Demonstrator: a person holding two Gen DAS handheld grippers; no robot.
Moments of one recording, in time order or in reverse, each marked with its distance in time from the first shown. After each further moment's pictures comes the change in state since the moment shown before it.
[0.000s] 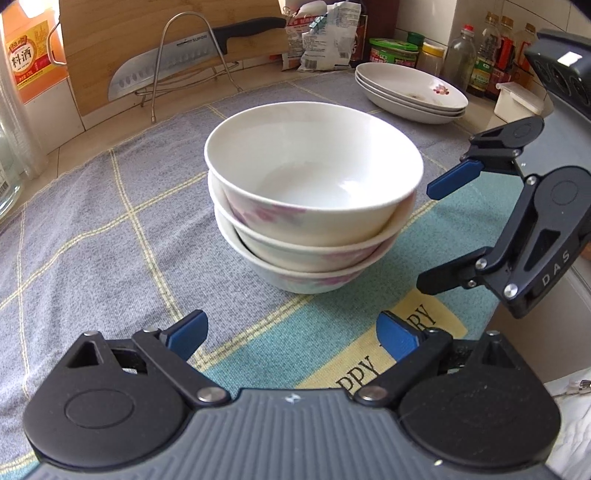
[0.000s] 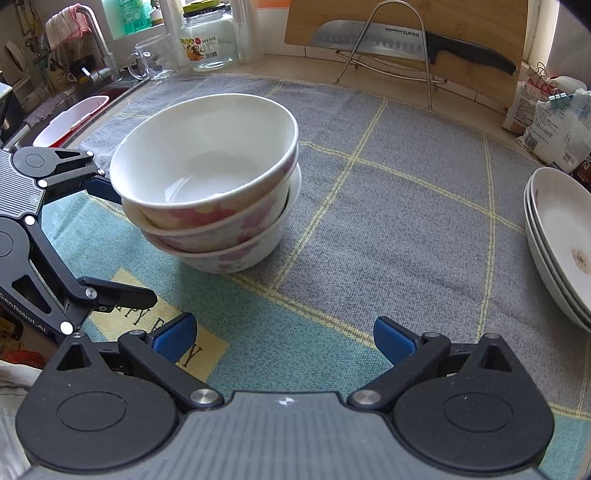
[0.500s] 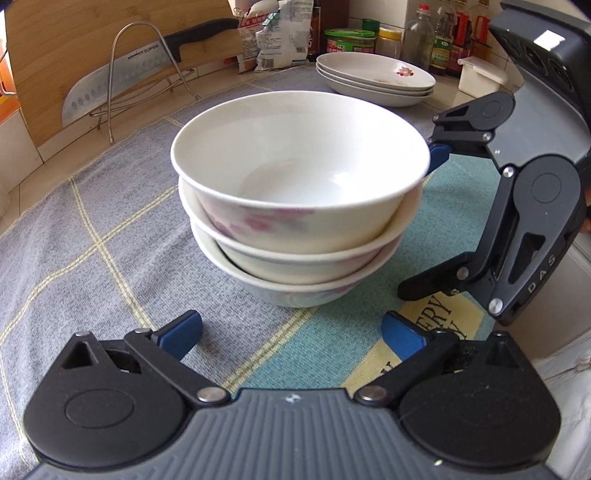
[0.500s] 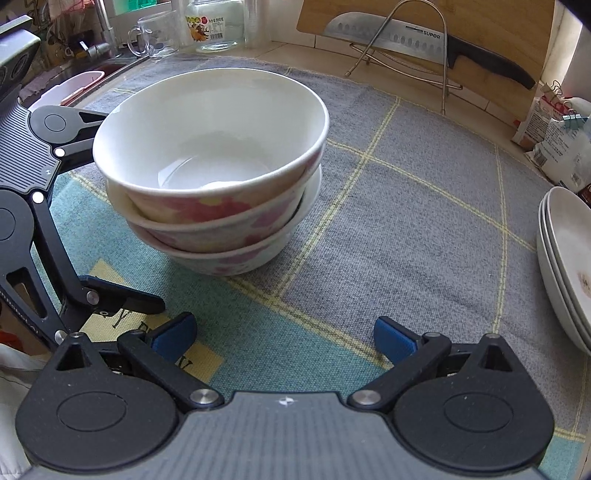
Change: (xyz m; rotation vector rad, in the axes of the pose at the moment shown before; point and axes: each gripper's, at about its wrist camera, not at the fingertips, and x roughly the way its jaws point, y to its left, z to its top) left arm 0.020 0.010 0.002 0.153 -0.022 -0.088; right arm 0.018 0.016 0.004 -0.067 -0.002 -0.062
